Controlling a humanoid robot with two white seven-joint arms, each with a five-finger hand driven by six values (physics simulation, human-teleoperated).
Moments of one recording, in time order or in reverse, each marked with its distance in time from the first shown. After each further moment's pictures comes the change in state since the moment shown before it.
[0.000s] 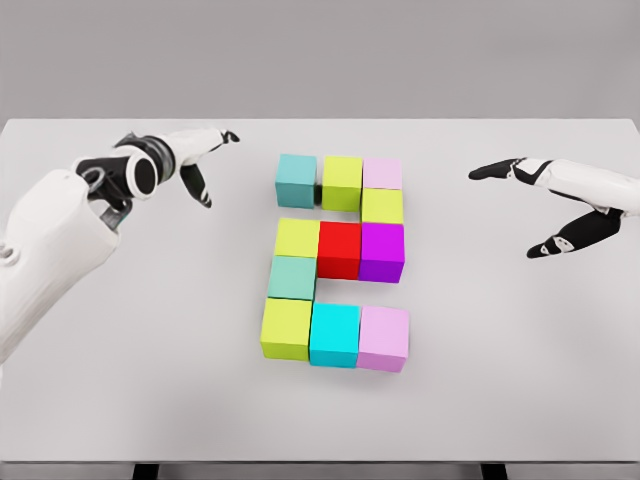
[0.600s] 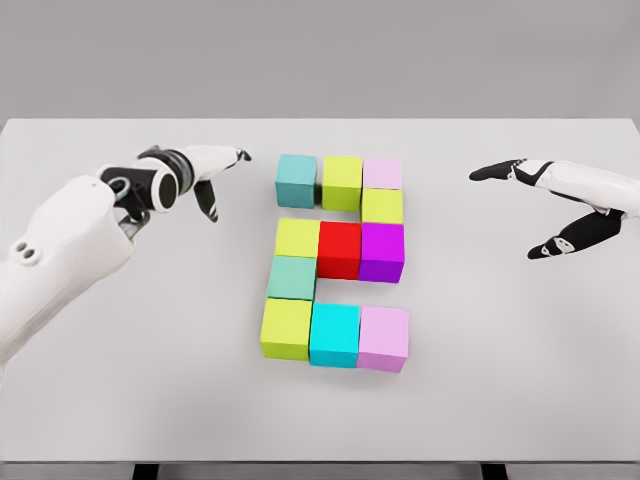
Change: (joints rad) left arm -0.038 -0.003 -0.137 0.019 -0.009 -0.001 0.000; right arm 0.003 -0.002 -0.002 0.001 0.000 0.000 0.000
